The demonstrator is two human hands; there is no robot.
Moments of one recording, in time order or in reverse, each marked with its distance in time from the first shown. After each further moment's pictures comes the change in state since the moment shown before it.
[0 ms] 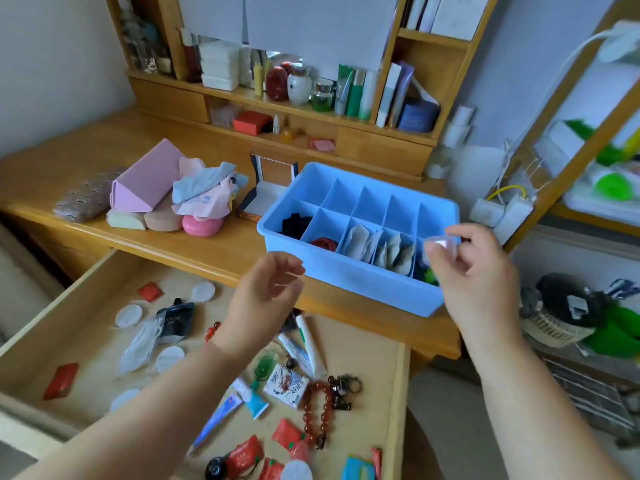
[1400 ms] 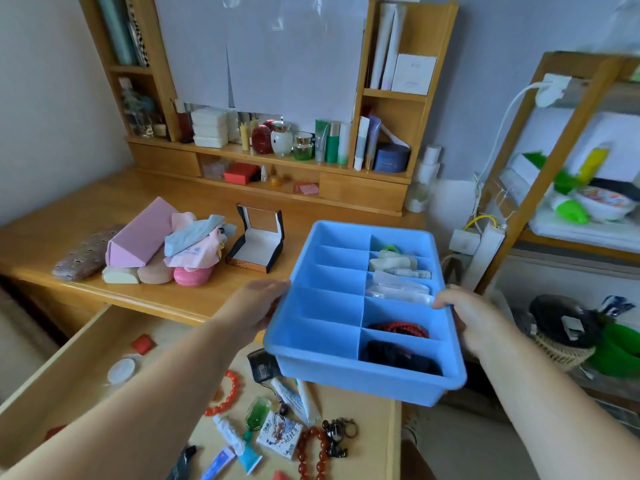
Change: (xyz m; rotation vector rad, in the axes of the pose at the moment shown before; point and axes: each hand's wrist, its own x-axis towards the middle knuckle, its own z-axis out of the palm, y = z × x) left_hand 0.076 0.008 0.001 -0.125 -0.087 -0.554; right_hand 0.052 0.060 -0.010 0.517 -0.379 0.914
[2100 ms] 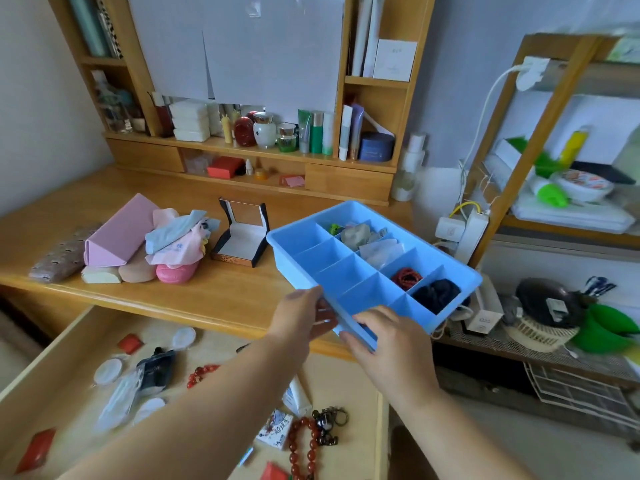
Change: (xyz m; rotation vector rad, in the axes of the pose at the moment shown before) left_hand -0.007 -0.024 0.094 -0.360 0.040 -0.032; right_hand -0.063 0.065 0.059 -0.931 0.234 -1.127
